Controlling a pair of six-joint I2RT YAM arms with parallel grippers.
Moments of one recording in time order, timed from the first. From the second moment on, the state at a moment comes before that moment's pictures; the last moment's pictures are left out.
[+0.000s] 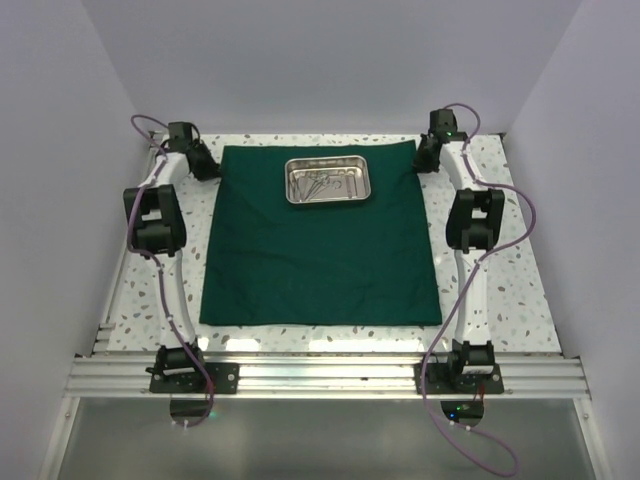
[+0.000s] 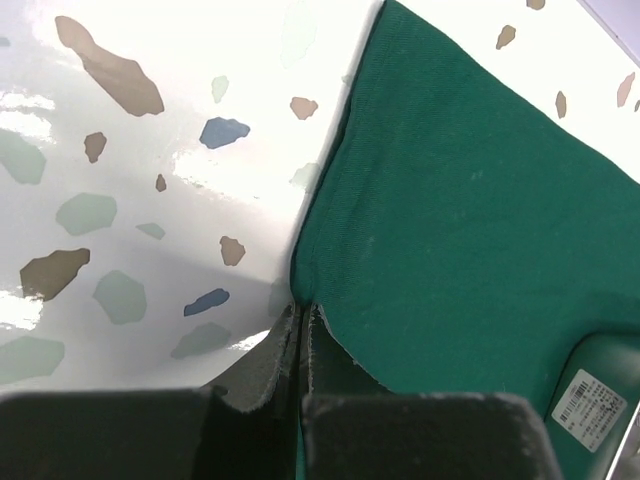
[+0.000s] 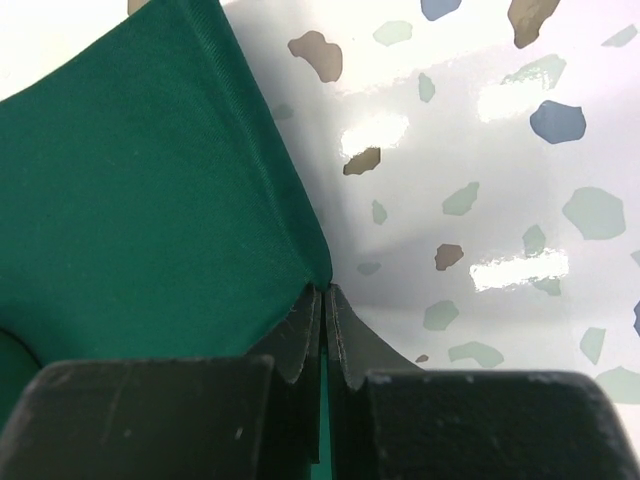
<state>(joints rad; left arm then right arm) 0.14 2.45 2.02 -0.45 0.23 -0.47 0.01 2.62 2.40 -0.73 0.01 0.38</state>
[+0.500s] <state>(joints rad) 0.15 2.36 1.99 -0.51 0.13 -0.47 -0.04 2.50 2.23 -0.67 0.12 0.34</state>
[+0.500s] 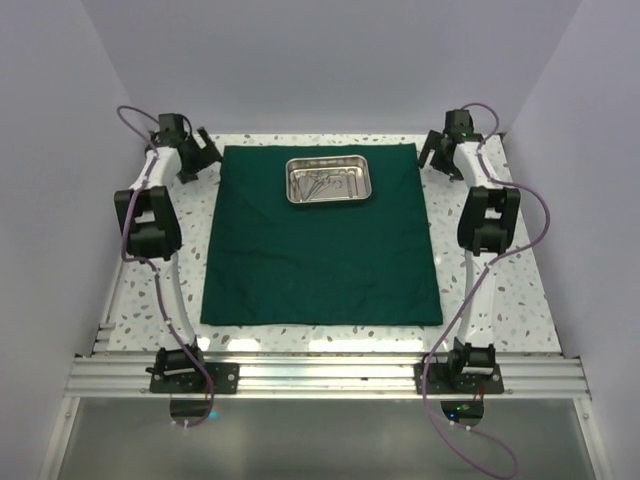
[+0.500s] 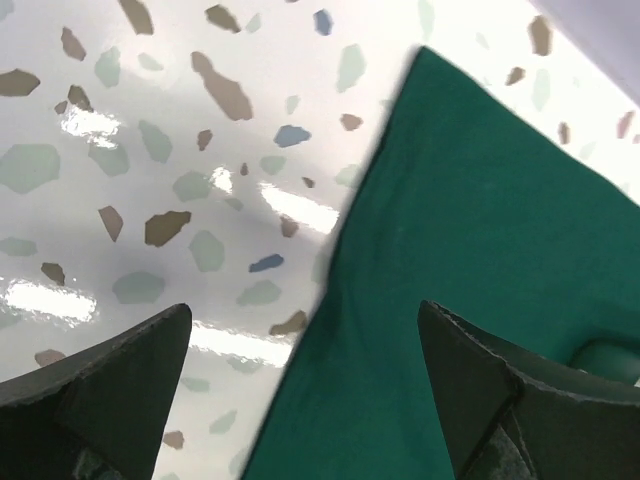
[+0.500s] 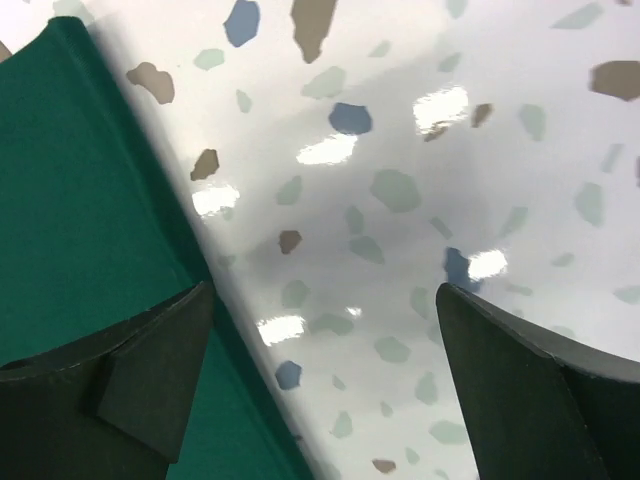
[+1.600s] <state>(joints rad) -0.27 2.42 2.11 -0.56 0.06 -0.47 -0.02 1.27 1.17 -0.80 0.05 0.37</state>
